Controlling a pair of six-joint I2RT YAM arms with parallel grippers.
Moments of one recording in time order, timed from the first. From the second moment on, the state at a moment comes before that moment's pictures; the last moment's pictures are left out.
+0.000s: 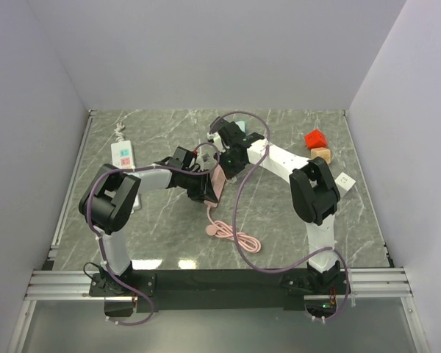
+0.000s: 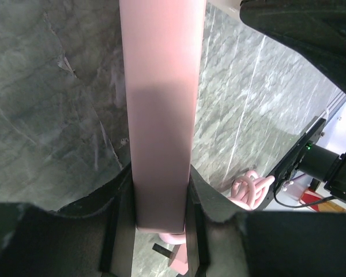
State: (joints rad) left arm -0.49 1.87 1.04 -0.18 0.60 -0.53; right arm 0.60 2.04 1.61 -0.68 -0.08 -0.09
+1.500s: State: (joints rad) left arm -0.44 1.87 1.07 -0.21 0.83 -0.34; right arm 0.54 1.84 1.56 -0.87 -0.17 -0.14
